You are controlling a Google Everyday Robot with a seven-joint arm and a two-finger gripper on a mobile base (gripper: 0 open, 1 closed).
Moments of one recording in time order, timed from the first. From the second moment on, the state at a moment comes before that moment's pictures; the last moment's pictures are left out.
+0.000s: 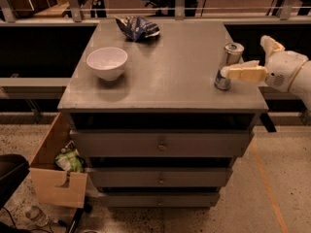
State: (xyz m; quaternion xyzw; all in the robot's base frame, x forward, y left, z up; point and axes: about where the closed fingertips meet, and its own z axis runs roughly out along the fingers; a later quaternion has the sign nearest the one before) arm 0.643 -0.242 0.941 -0.29 0.65 0.20 0.67
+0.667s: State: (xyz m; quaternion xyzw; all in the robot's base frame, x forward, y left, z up) arm 0.668 -0.225 0.908 -0.28 0.65 0.25 0.65
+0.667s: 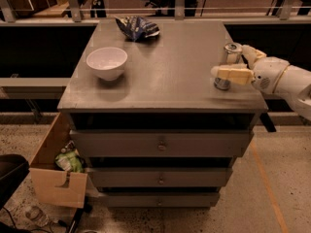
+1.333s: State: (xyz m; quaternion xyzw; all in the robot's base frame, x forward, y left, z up) arm 0.669 -0.217 0.909 -0.29 0.65 0.26 0.65
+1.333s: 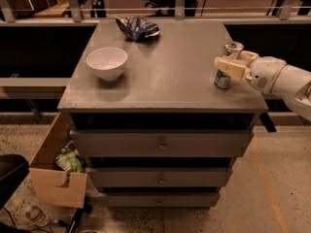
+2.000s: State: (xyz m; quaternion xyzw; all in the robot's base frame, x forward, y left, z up) arm 0.670 -0.213 0.910 -0.29 0.65 0.26 0.65
